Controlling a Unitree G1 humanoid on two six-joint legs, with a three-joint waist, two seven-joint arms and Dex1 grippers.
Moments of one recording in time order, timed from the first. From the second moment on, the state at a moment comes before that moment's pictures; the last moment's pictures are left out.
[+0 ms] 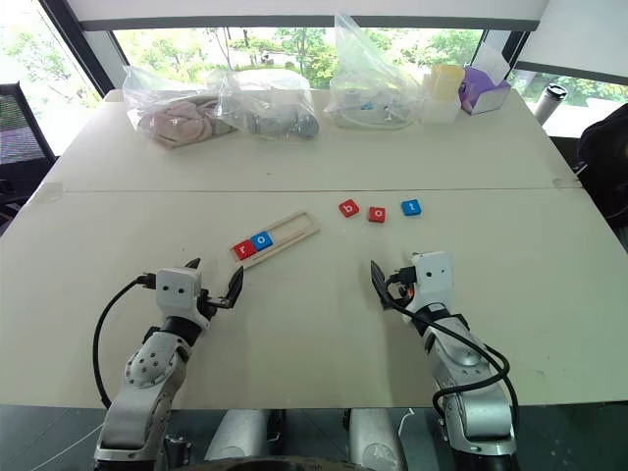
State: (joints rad) left arm 0.19 0.15 0.01 -0.33 -0.06 0.17 -0.16; right arm 0.11 -0.22 -0.06 -0.45 0.19 0.46 0.23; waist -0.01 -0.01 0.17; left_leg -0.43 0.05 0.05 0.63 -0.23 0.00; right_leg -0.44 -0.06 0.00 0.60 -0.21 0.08
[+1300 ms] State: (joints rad) left arm -0.55 0.60 -0.08 0.48 -0.23 0.01 -1.14; right arm -0.09 -0.58 -0.05 -0.55 0.45 0.61 0.63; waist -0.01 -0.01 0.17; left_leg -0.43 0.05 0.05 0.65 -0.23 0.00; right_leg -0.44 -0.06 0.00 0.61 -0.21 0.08
